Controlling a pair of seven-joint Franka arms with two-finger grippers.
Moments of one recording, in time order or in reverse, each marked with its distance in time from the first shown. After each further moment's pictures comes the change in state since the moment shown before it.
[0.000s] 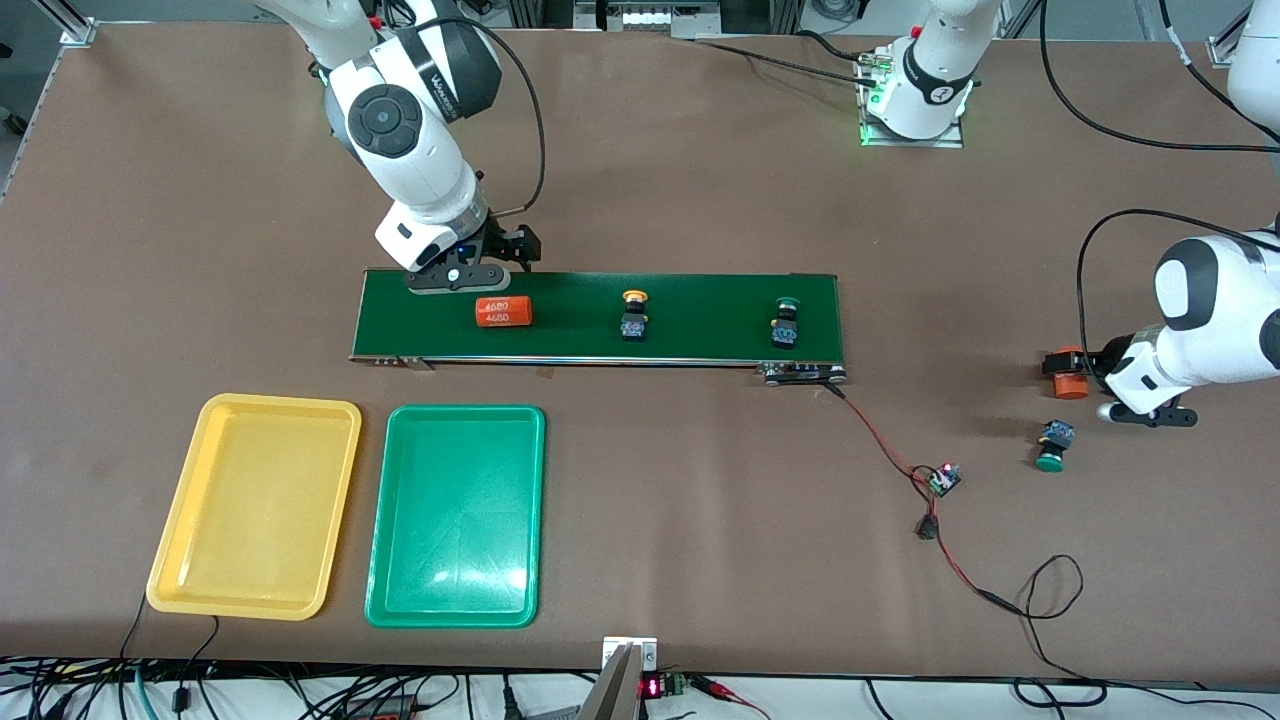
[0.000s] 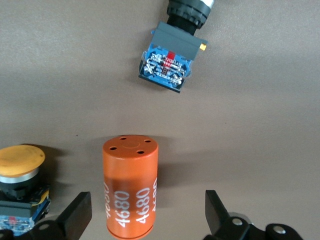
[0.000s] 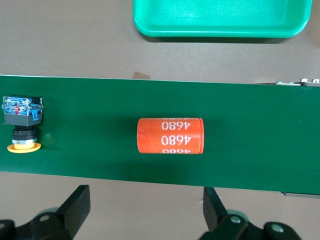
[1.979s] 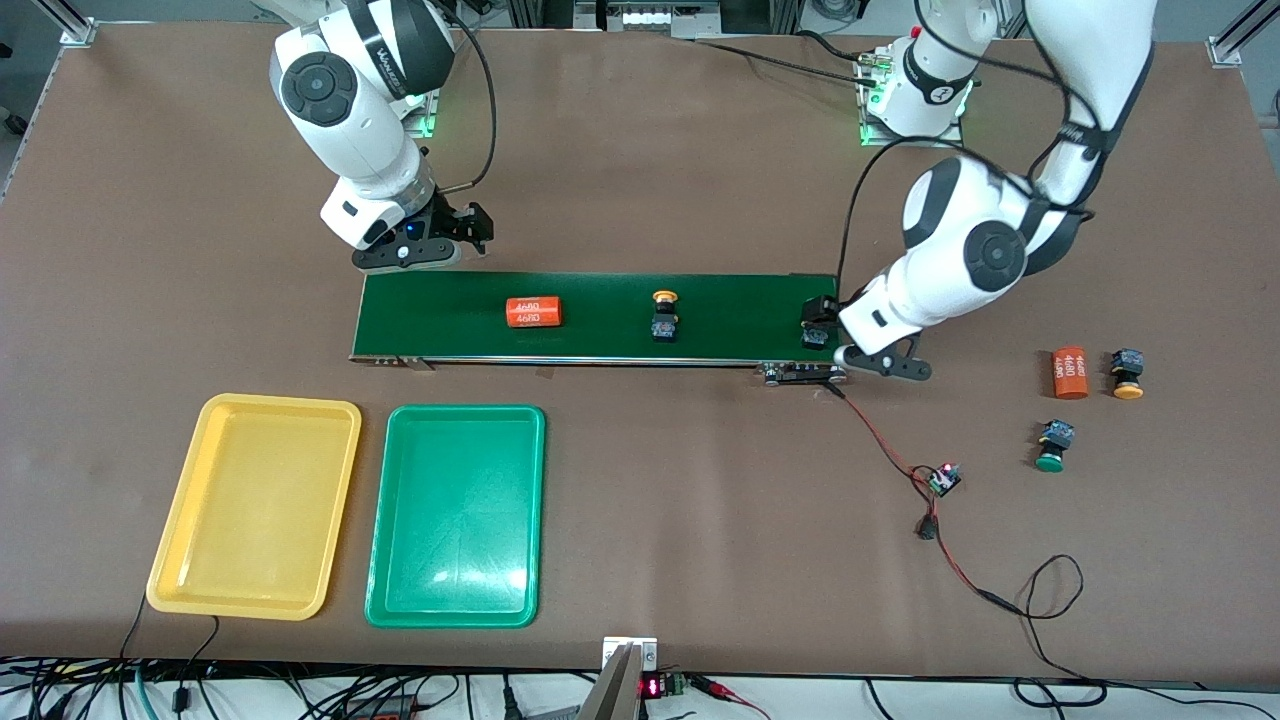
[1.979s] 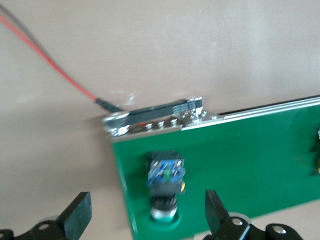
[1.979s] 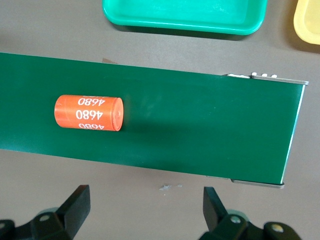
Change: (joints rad) left arm -0.586 -0.323 -0.020 -0.172 -0.445 0.009 -0.262; right arm -0.081 -0.161 -0.001 -0.161 0.004 0.000 -0.152
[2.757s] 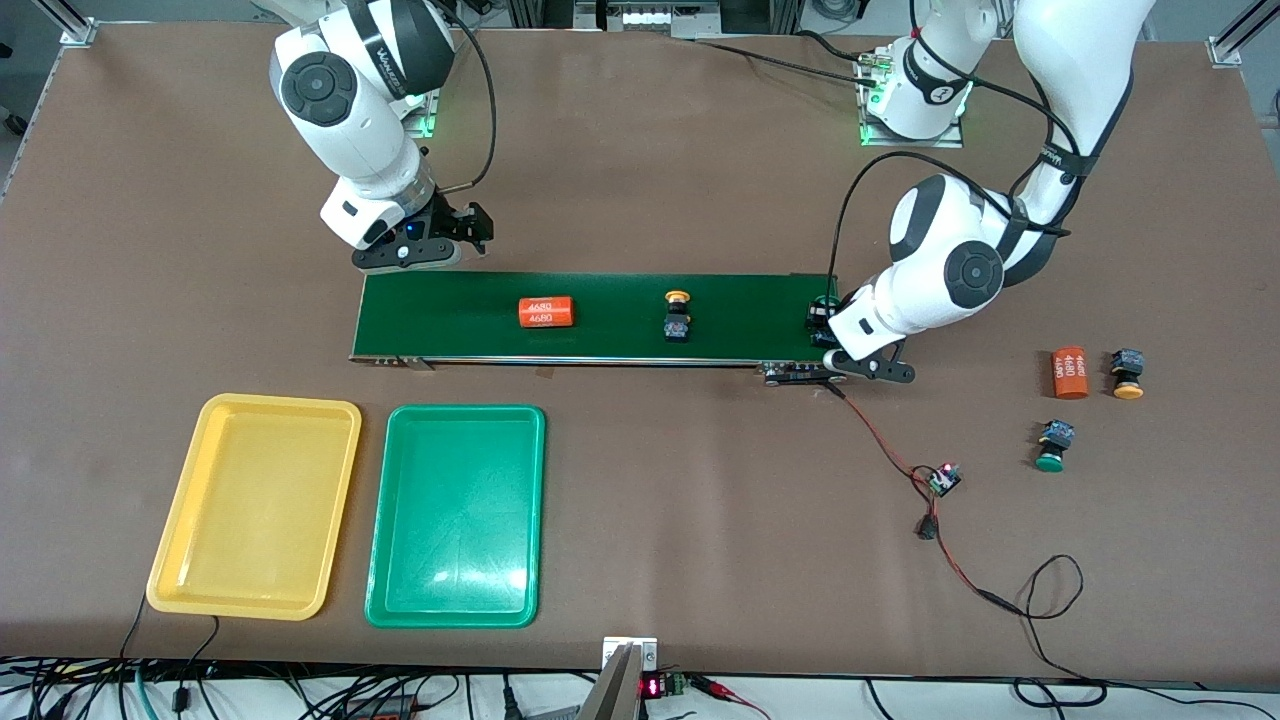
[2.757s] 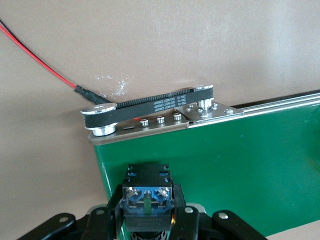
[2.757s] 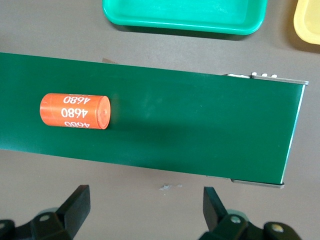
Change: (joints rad) left arm -0.025 0.122 -0.005 -0.042 0.000 0.127 0.006; right arm 0.000 0.000 0.000 0.000 0.000 0.000 0.000
